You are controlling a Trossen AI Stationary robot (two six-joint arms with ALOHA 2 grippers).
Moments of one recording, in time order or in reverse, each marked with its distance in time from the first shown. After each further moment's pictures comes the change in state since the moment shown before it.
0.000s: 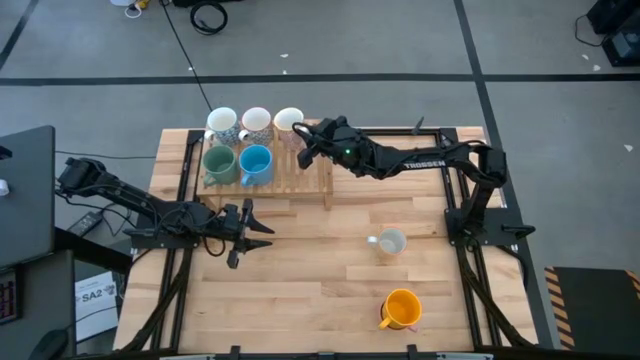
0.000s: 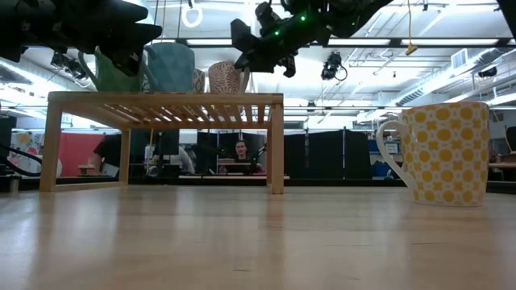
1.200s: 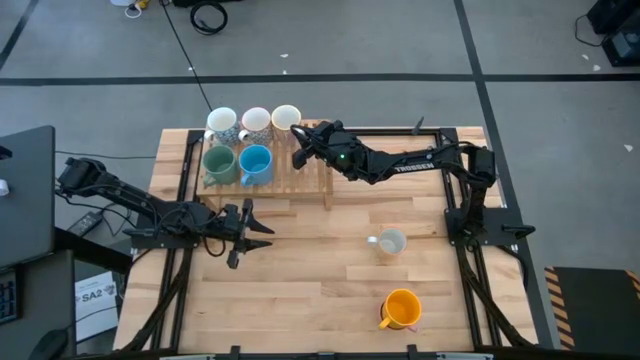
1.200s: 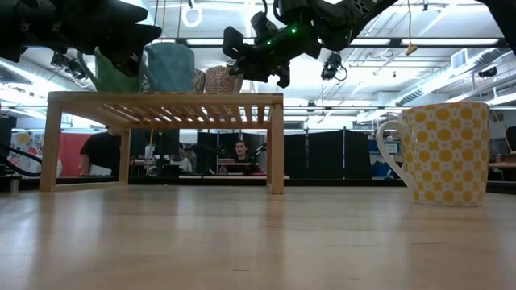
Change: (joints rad) left arm -0.001 0.000 0.000 -0.006 0.000 -0.001; right arm 0.004 0.083 0.000 0.129 0.026 0.064
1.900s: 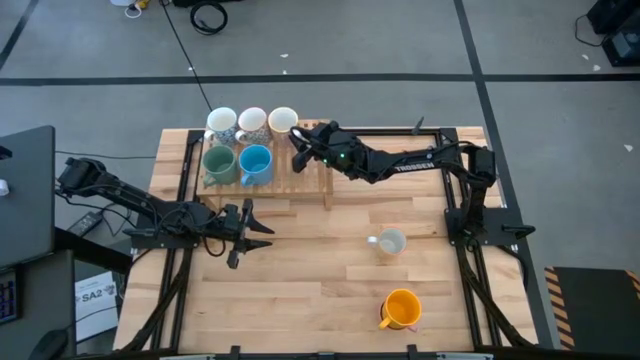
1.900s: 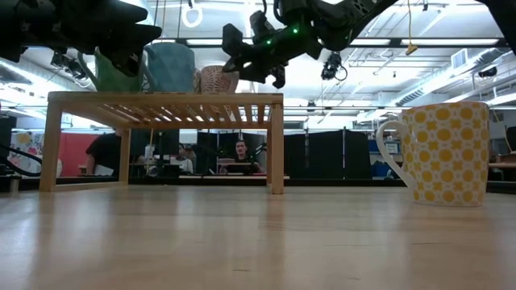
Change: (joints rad) left arm 0.000 0.000 0.000 0.000 0.000 -0.001; right arm -0.010 -0.001 0.000 -0.008 -0.090 -0.003
